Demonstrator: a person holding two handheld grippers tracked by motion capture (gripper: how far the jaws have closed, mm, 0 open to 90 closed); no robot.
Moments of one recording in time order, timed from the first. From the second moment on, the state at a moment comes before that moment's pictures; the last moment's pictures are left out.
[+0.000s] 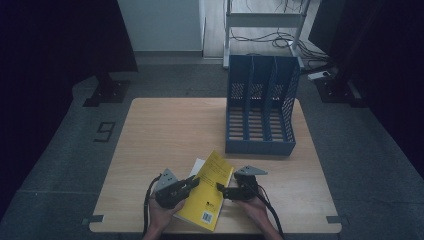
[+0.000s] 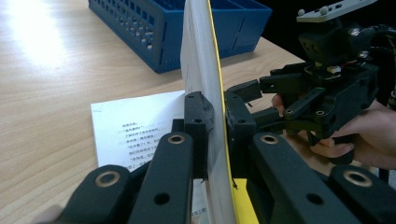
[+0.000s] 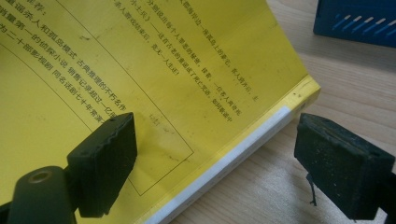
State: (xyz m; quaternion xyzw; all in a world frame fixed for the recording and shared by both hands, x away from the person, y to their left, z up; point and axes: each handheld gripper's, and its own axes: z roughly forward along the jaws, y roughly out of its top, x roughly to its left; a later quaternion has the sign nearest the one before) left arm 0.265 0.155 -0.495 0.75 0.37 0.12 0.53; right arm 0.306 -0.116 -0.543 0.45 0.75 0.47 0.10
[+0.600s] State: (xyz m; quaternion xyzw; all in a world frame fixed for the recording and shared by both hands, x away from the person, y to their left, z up) left arm 0.256 0.157 -0.480 0.74 0.34 0.13 0.56; right arm 0.304 -0.118 -0.538 0.44 0.74 0.50 0.06
